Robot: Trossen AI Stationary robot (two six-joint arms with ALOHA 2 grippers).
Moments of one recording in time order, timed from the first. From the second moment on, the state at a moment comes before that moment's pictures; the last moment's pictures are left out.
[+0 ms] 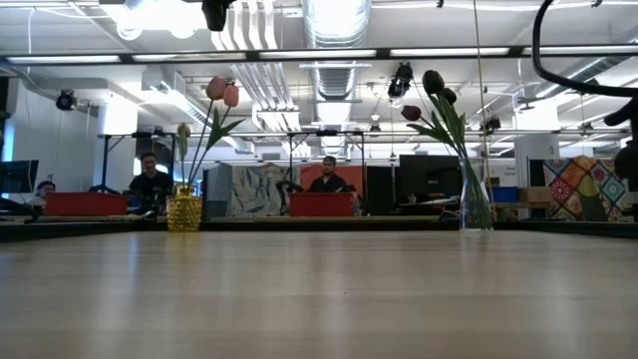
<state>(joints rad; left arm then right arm) 0.19 1.02 0.94 0.12 -0.01 -0.33 0.67 1.36 0.57 -0.85 -0.13 2.28</state>
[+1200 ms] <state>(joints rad) 0.25 1.01 0.94 0.18 0.23 -0.46 0.27 1.26 1.17 -0.59 0.48 0.62</state>
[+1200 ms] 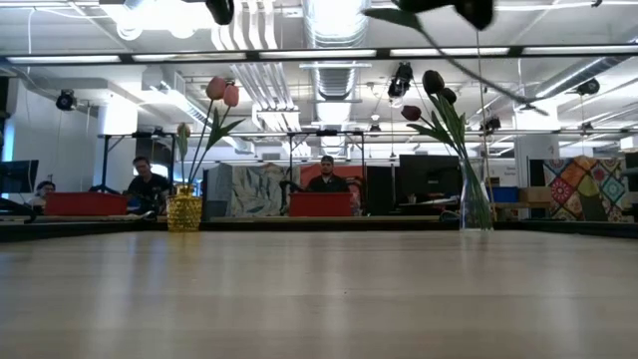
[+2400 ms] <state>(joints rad) 0.24 1.38 1.32 -0.04 0.37 -0.26 -0.13 1.39 1.31 0.11 -0.01 0.09</state>
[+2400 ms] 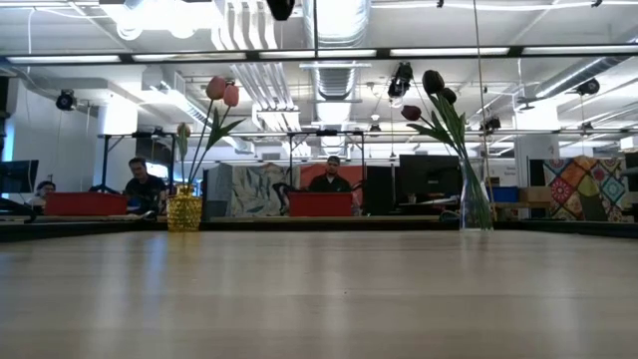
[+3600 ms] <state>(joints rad) 0.28 1.37 1.37 -0.11 0.40 -0.25 -0.14 1.40 1.32 0.11 0.00 0.15</state>
